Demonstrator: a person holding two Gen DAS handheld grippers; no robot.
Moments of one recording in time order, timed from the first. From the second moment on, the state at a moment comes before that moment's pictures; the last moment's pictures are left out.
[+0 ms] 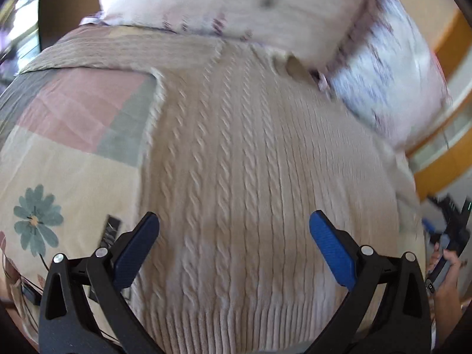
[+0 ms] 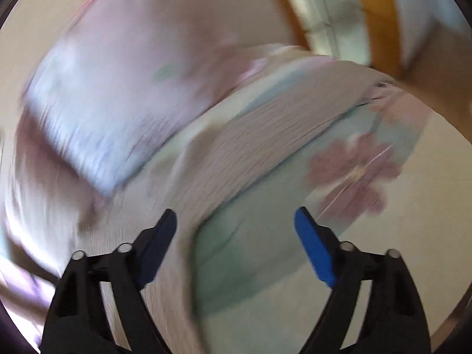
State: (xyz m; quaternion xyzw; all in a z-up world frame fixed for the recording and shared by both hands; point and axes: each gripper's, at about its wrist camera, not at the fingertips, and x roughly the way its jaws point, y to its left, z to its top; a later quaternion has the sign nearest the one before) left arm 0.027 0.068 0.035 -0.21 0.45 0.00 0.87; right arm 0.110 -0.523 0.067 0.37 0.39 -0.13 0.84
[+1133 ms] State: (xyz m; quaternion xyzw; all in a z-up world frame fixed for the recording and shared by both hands) left arm 0.108 0.336 0.036 -0.39 0.36 0.23 0.82; right arm 0.235 -0.143 0.076 0.18 0.48 0.30 0.80
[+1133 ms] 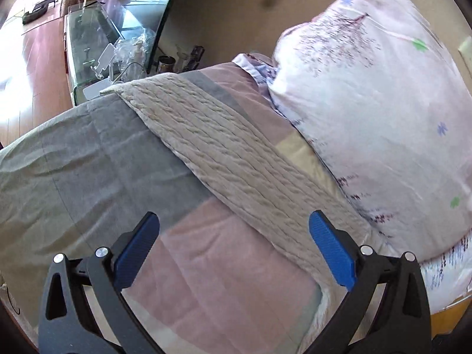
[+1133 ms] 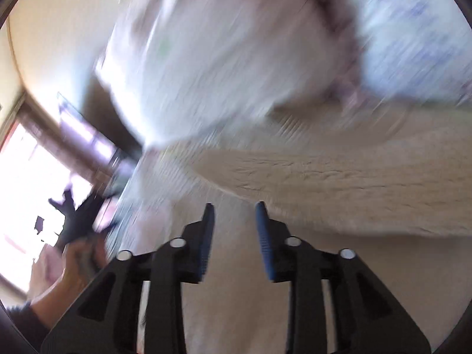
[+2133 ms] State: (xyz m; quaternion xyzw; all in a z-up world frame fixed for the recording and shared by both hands) left arm 0.188 -0.004 0.165 0.03 0.33 -0.13 0.93; right arm 0.164 -0.273 0.054 0.20 0.50 0.10 0.84
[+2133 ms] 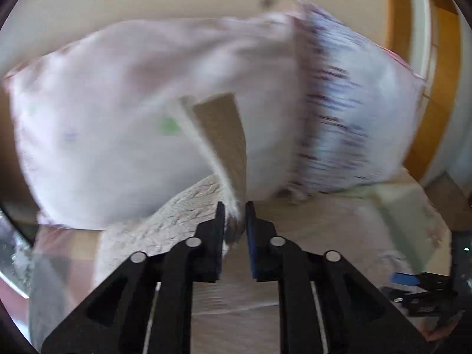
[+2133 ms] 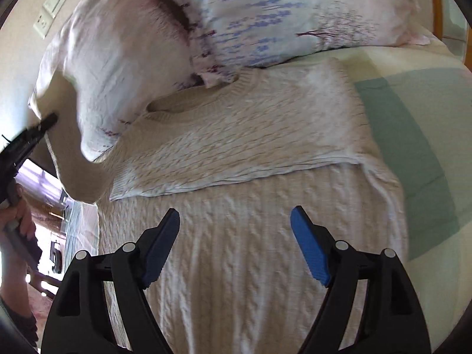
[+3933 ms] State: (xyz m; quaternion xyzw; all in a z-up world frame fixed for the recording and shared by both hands) left arm 0.261 0.159 0.068 -0.21 0.48 -0.05 0.85; right arm 0.256 -0.397 0.042 0.47 0.43 0.12 0.77
